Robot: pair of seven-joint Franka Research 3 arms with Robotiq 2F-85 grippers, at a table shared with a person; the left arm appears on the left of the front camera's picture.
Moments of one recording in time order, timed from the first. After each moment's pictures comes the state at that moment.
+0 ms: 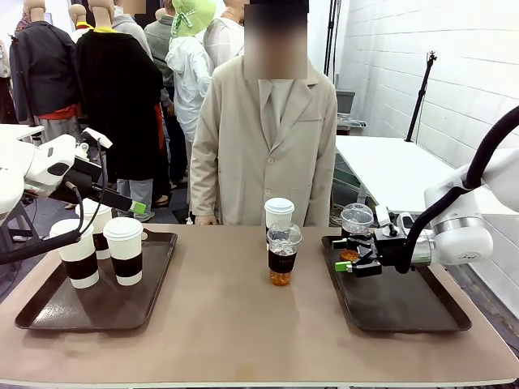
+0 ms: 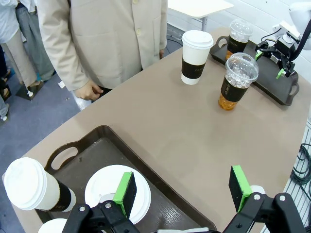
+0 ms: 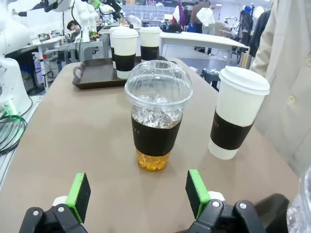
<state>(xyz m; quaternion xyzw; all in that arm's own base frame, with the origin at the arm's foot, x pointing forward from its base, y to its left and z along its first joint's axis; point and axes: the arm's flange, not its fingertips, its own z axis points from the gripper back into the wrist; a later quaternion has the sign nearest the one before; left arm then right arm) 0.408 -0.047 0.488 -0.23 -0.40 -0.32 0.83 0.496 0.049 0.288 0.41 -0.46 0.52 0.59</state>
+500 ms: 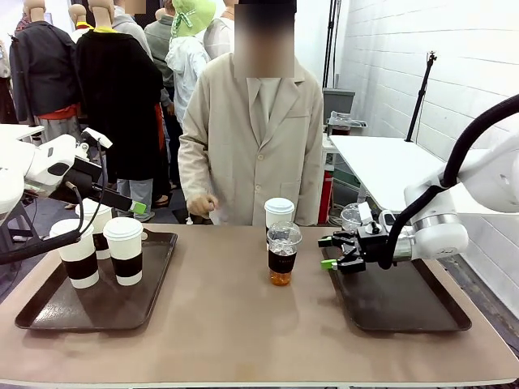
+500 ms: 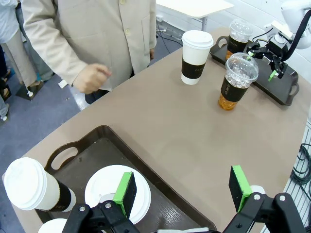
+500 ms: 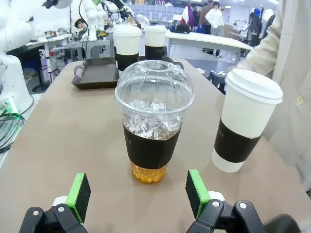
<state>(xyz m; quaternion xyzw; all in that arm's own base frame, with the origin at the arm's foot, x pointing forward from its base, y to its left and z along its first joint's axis) 0.408 -0.048 0.488 -0.23 -0.40 -0.32 0.83 0.520 0.079 0.278 0.42 -0.45 0.54 0.57</state>
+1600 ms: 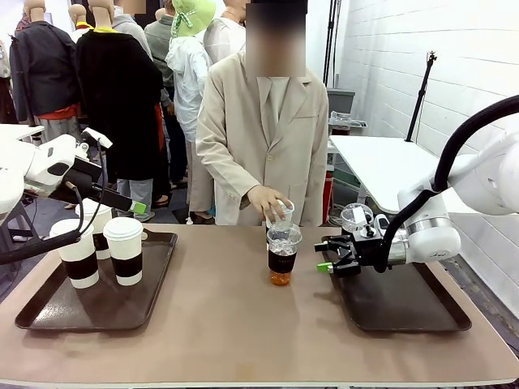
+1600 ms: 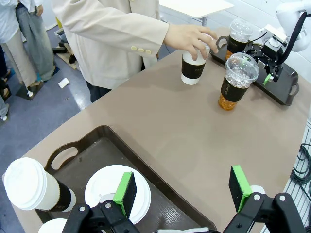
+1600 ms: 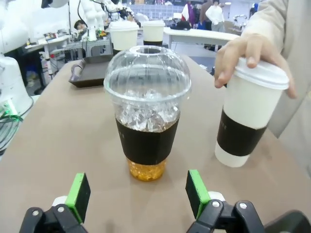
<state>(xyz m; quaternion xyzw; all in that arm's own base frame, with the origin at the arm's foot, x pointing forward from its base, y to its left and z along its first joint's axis) 0.408 -0.048 0.488 -0.23 -0.40 -0.32 0.83 0.527 0.082 0.260 0.43 -0.44 0.53 0.59</state>
